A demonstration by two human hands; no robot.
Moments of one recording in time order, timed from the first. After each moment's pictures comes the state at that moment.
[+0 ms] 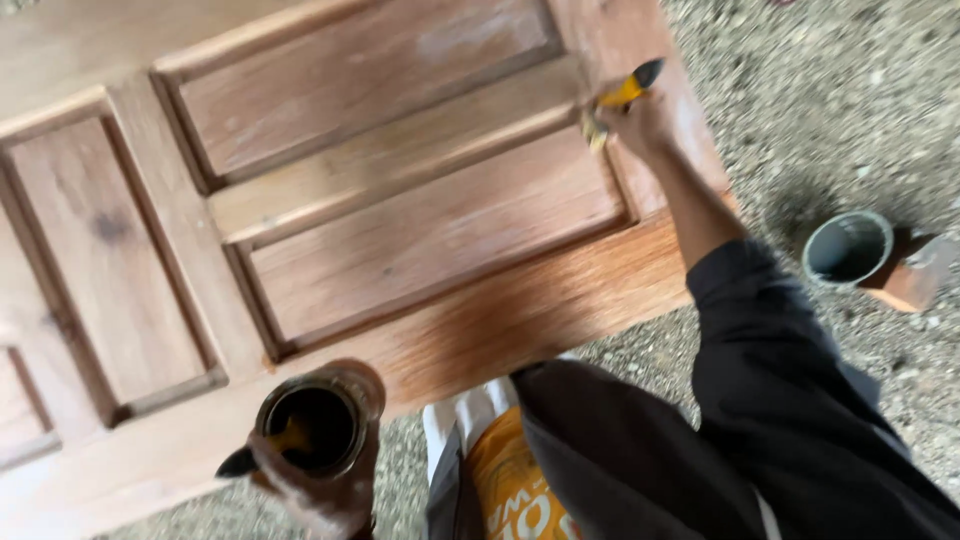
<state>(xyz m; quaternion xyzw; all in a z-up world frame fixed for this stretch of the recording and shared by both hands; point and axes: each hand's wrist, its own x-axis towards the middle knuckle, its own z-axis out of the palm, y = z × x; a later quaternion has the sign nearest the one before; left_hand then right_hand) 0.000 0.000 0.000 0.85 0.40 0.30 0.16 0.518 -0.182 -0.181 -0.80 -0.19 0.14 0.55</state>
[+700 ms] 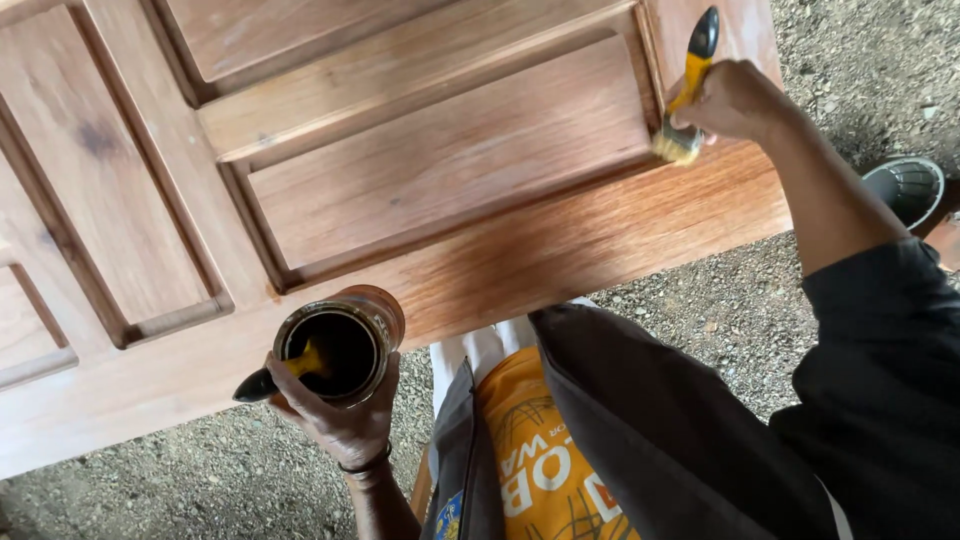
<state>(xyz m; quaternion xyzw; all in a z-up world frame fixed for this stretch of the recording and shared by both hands) 0.054 0.007 0.004 0.87 0.40 0.25 0.16 0.461 -0.216 -0.076 -0.87 -0.14 0.45 0.14</state>
